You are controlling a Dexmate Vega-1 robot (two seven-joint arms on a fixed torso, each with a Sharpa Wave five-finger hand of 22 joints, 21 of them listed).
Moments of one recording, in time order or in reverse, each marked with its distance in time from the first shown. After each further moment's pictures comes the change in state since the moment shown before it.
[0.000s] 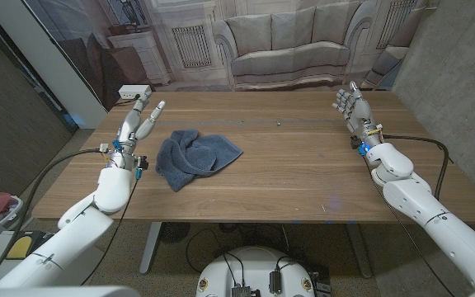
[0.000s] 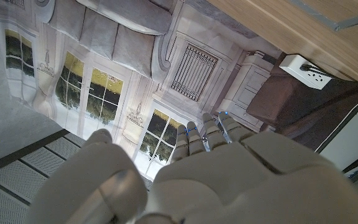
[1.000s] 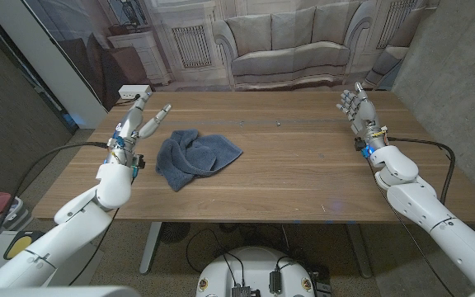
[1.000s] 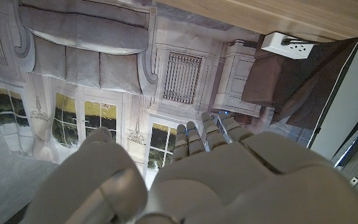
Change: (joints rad) left arm 0.019 0.068 0.008 -0.122 0.165 0.269 0.025; left_hand 0.017 0.001 -0.005 -0.011 0.007 0.009 0.002 0.000 0.000 0.005 -0.005 -0.006 0.000 0.008 -0.003 0.000 0.000 0.000 0.000 -0.008 0.000; right arm -0.044 -0.008 0.027 -0.036 0.008 0.013 -0.019; right_hand 0.000 0.000 -0.007 0.001 0.000 0.000 0.000 0.000 0.000 0.003 -0.004 0.000 0.000 0.000 0.000 0.000 0.000 0.005 0.005 -0.021 0.005
